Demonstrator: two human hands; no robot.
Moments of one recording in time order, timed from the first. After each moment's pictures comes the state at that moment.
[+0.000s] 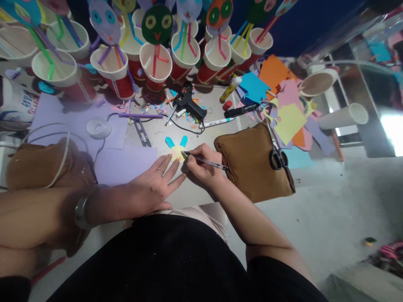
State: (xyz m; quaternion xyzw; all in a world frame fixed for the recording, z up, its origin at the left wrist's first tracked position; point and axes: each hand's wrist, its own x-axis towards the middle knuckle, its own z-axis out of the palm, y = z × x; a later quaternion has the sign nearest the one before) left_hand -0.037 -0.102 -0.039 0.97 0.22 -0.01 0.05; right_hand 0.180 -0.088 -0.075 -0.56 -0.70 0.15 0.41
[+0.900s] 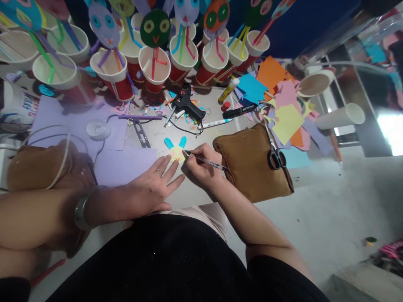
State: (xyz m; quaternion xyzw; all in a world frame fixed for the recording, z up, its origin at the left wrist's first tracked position) left_hand -0.039 -0.101 -0.031 0.98 0.22 -0.02 0.04; right_hand 0.178 -0.089 -0.077 -0.57 -0.68 0.13 0.44
